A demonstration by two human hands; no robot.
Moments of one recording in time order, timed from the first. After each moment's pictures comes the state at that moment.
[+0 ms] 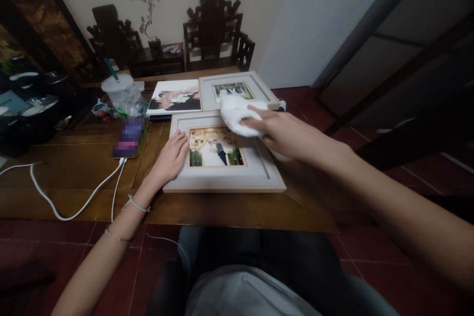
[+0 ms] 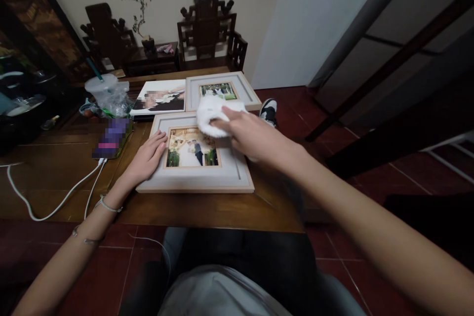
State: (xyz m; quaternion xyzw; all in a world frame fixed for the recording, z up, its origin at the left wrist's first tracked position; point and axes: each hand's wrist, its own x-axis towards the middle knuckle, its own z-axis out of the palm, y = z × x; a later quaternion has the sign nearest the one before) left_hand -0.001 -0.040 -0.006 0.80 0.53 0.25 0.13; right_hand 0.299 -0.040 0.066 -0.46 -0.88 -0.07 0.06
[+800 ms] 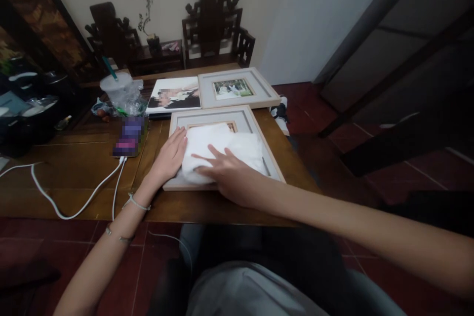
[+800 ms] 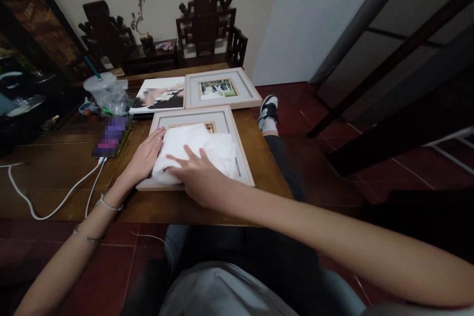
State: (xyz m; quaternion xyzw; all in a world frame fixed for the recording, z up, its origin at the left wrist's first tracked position) left_hand -0.001 -0.043 -0.003 0.79 0.52 0.28 0.18; right_hand 0.211 -0.101 0.045 -0.36 -0.93 0.07 0.01
